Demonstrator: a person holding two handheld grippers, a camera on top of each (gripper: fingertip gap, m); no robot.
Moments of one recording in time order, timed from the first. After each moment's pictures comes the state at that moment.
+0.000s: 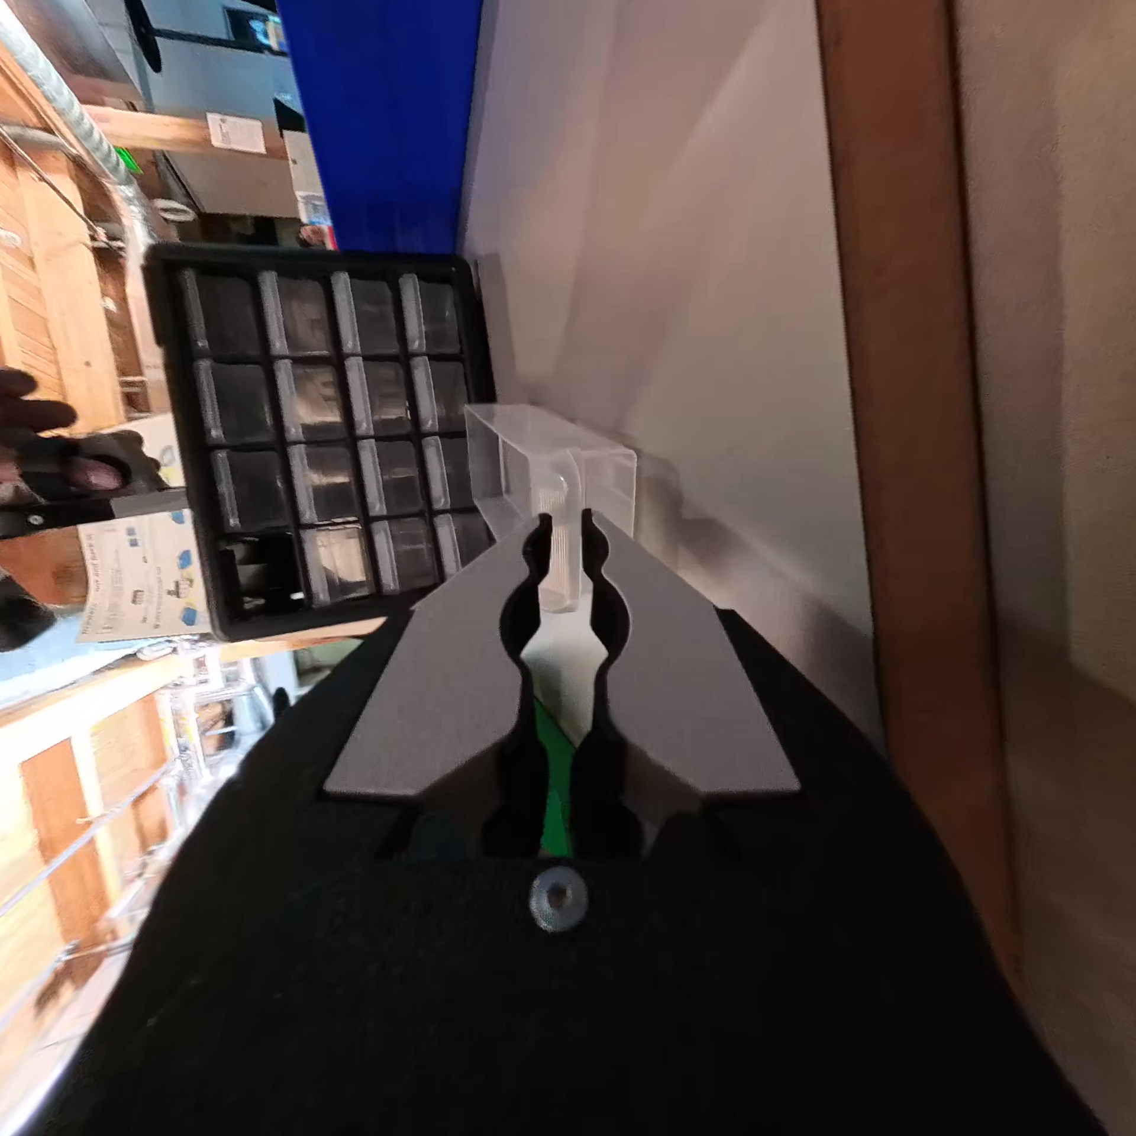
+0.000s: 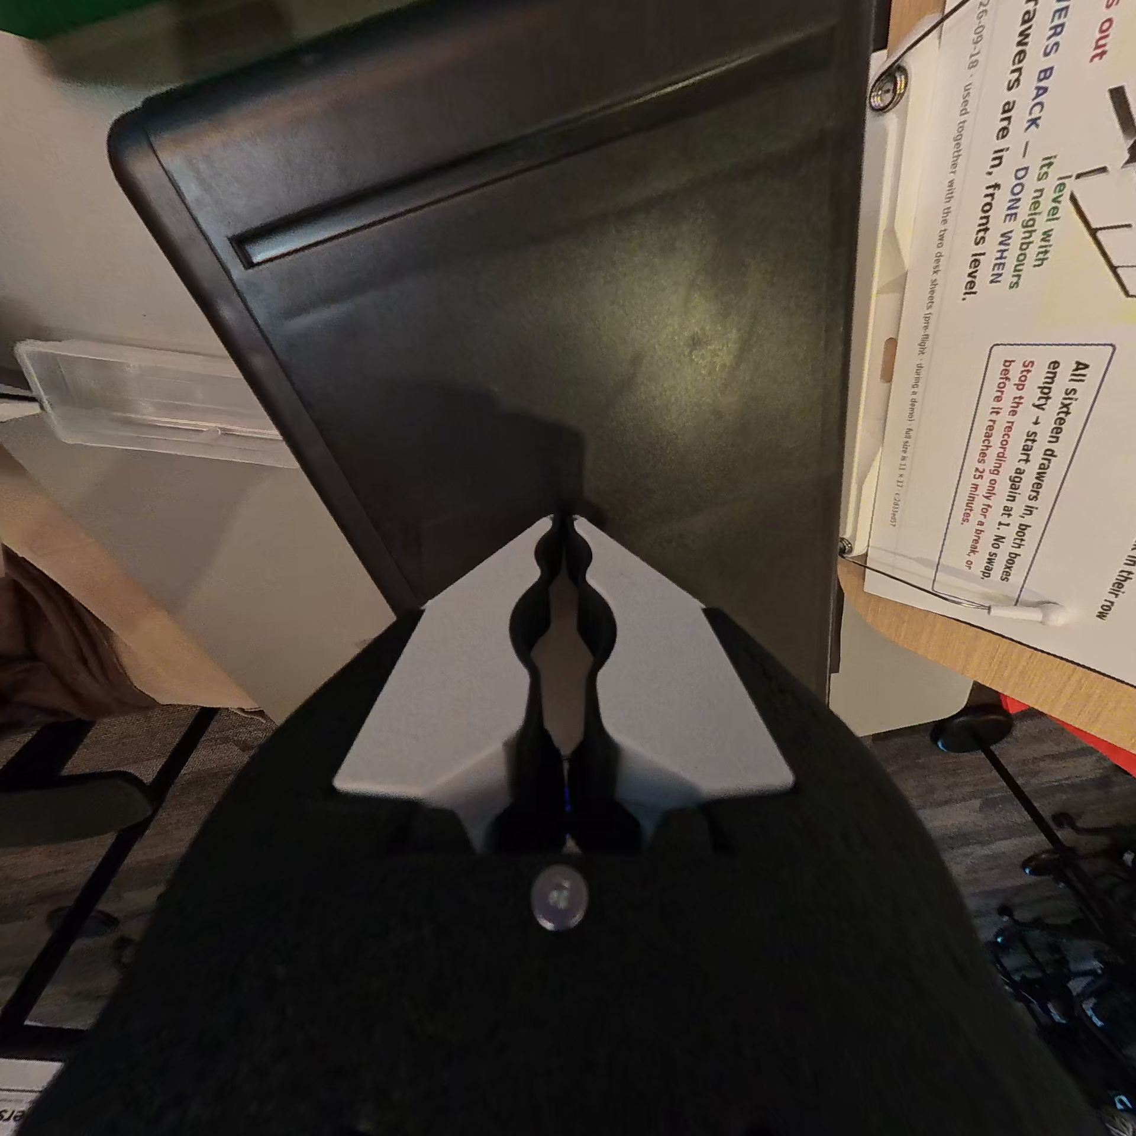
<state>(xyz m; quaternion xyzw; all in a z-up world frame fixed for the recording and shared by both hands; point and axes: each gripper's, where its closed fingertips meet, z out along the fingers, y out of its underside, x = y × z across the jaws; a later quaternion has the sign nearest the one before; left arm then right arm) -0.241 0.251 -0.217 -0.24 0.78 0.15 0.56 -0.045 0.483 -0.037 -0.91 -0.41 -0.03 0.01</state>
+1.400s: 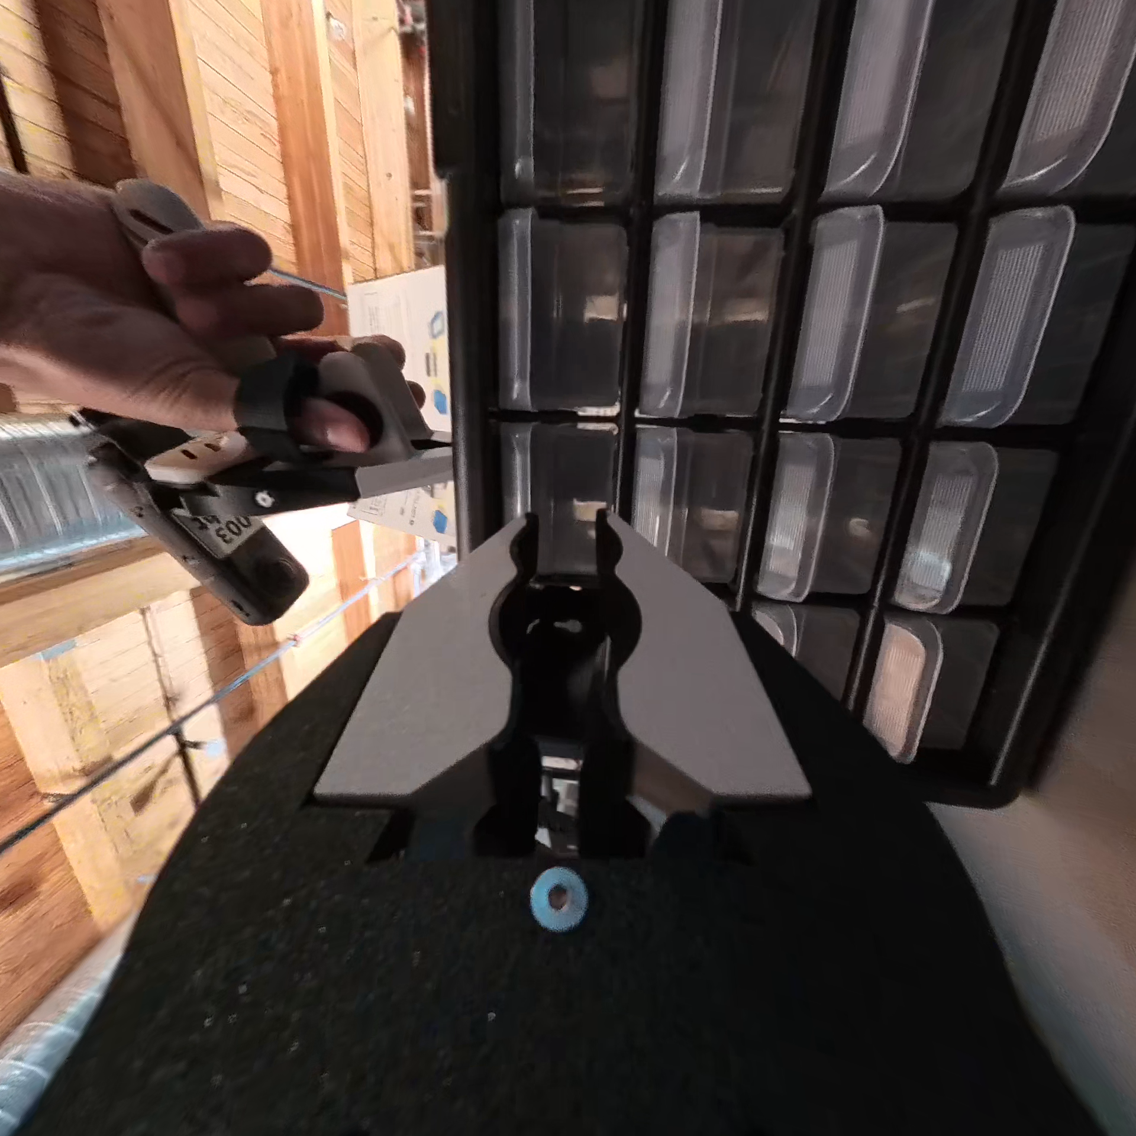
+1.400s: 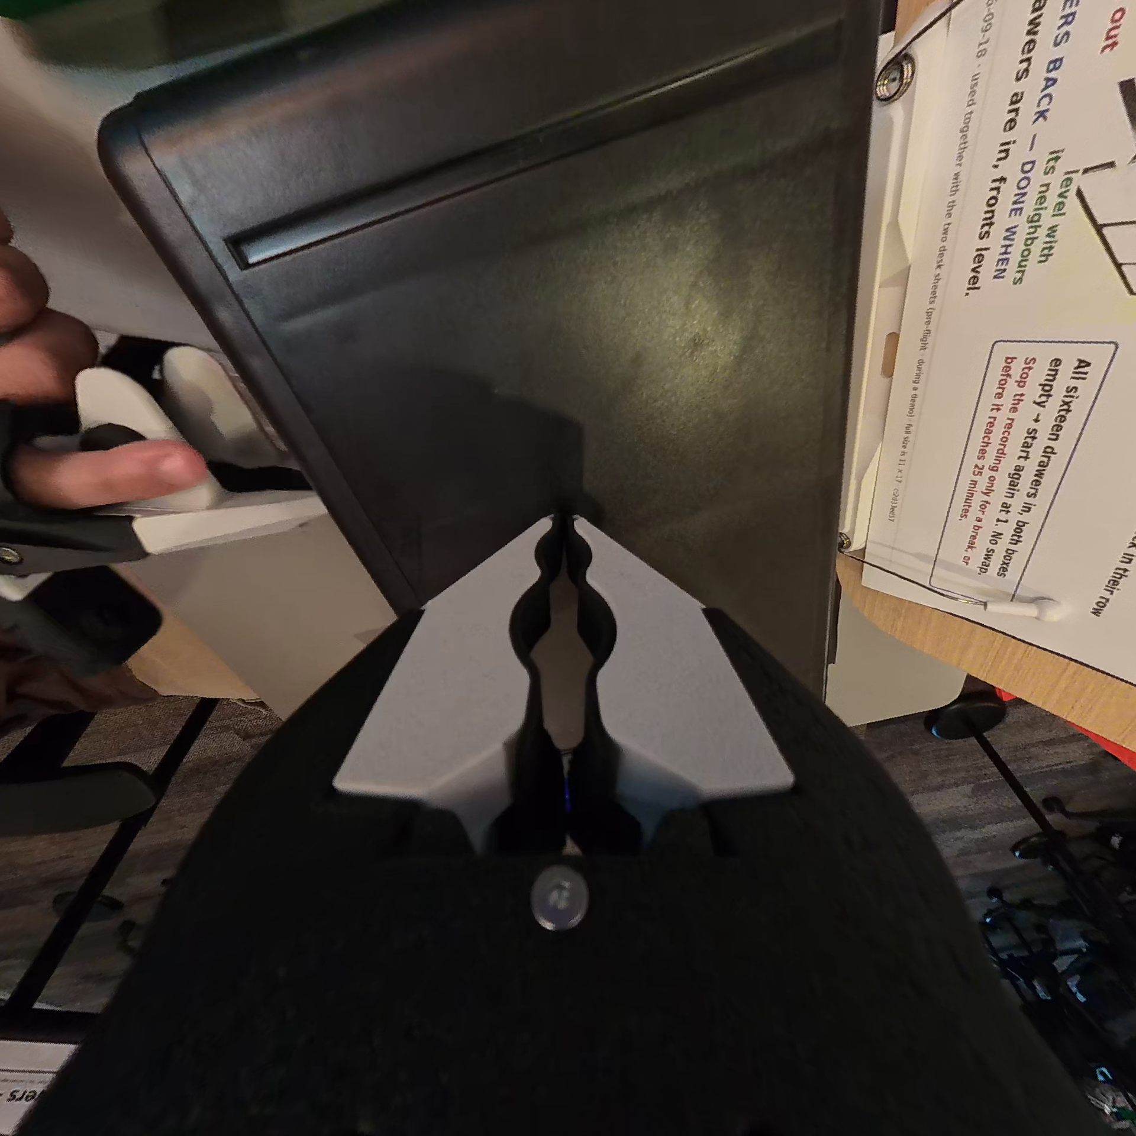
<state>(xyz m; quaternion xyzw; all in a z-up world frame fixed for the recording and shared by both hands) -0.090 0.423 -0.073 -0.27 0.60 0.31 0.68 -0.045 0.483 -0.037 -0.91 -0.41 -0.04 0.00</state>
